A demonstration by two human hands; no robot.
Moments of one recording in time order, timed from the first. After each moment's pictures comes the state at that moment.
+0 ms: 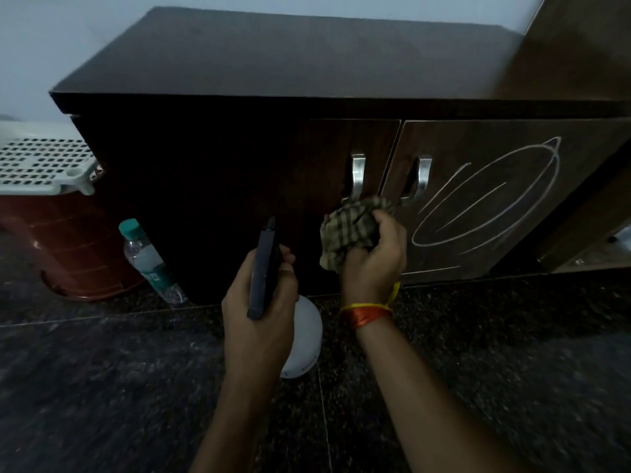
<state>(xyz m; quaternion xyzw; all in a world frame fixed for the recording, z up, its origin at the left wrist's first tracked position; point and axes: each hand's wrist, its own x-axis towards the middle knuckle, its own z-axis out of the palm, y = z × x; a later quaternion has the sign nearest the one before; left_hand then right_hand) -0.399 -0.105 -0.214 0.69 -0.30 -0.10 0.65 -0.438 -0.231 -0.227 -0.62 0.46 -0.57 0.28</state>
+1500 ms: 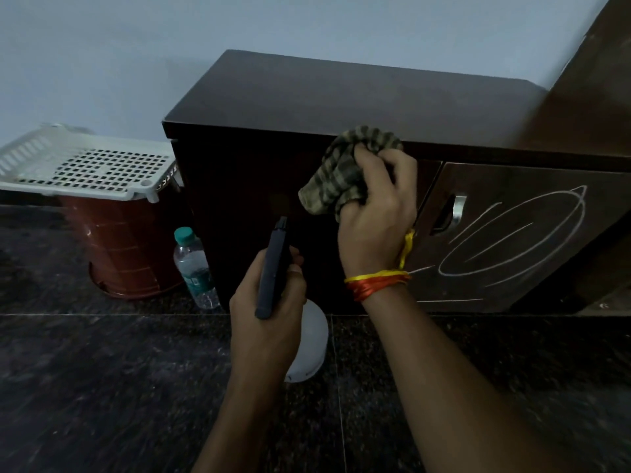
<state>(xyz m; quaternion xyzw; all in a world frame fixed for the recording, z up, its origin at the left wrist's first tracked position) -0.376 -0.077 -0.188 0.66 -0.29 -0.08 0.69 -0.393 -0.209 -0.134 -0.74 0.26 -0.60 0.13</state>
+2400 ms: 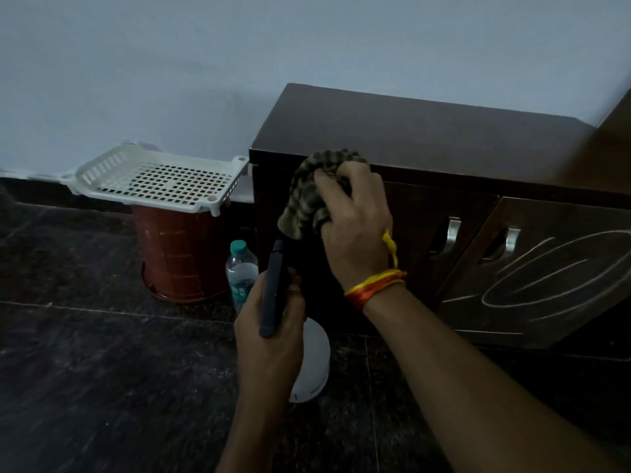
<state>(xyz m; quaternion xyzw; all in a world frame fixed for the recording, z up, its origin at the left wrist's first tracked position) -0.343 -0.036 -0.189 0.67 -0.20 -0.04 0.71 -0.337 -0.166 -0.124 -0.85 0.14 -0.51 -0.01</state>
